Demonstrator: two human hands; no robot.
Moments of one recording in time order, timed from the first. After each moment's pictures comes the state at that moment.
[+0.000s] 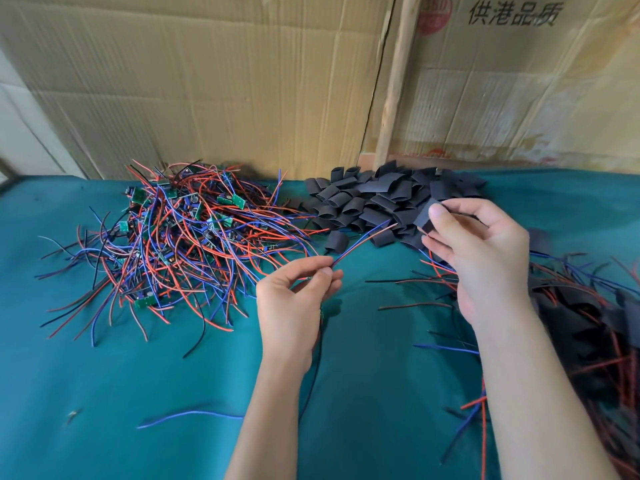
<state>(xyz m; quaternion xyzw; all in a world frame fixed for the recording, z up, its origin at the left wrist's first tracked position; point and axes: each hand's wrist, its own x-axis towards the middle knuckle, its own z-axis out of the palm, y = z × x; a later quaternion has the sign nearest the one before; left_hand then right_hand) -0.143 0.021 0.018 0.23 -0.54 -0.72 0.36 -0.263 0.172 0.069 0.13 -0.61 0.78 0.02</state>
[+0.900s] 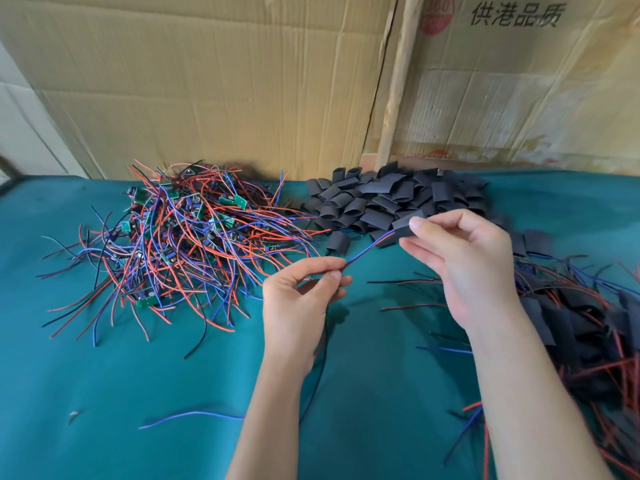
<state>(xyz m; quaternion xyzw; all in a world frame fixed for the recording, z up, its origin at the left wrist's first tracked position) -0.140 0.023 0.024 0.20 -0.58 -0.72 0.33 -0.257 0.163 0.068 0.12 -0.58 0.81 -0.05</state>
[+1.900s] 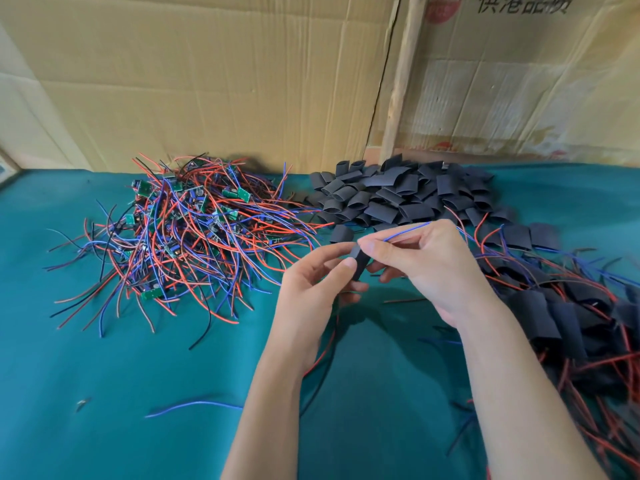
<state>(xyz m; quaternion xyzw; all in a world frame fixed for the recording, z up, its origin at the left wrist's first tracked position) -0.134 0.024 0.029 0.15 -0.58 -0.77 0.21 -0.240 0.147 0.069 0.29 -0.70 0.64 -0.17</state>
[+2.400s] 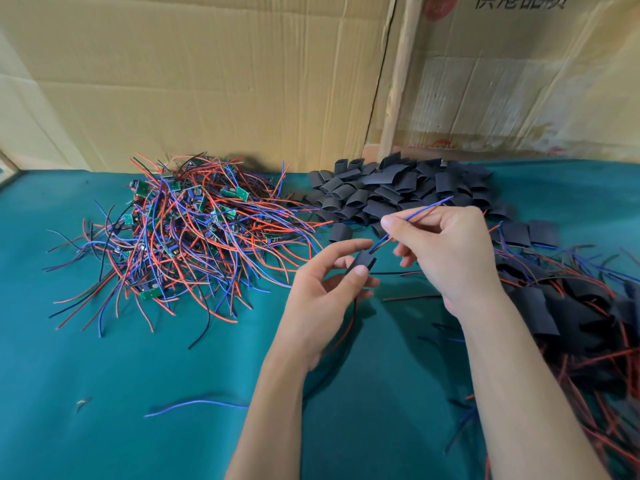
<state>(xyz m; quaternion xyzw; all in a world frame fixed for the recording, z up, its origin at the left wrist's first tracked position) -0.135 0.031 0.031 0.08 -0.64 -0.74 0.21 -0.248 0.150 0.072 0.23 -0.73 0.65 0.00</state>
